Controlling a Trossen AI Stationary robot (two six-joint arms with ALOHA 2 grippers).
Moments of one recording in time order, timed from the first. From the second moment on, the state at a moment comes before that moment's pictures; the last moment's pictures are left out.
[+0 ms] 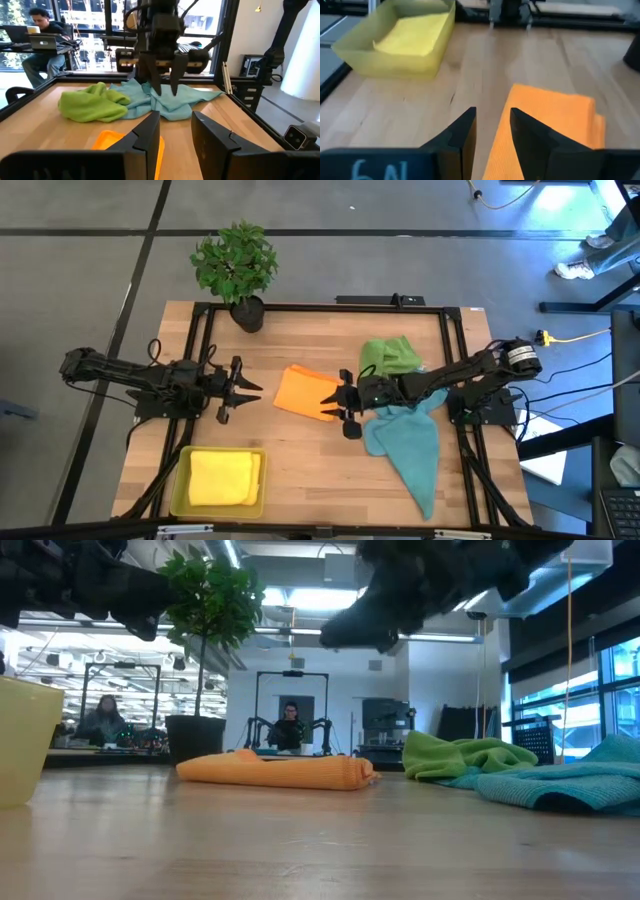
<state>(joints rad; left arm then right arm) -0.10 0.42 0.12 0.28 -0.02 -0.07 0.14 1.61 0.88 0.28 0.06 0.02</state>
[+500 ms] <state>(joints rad) -0.10 0.51 0.12 0.28 0.05 -0.10 0.25 1.68 0.92 0.19 -0.08 -0.06</state>
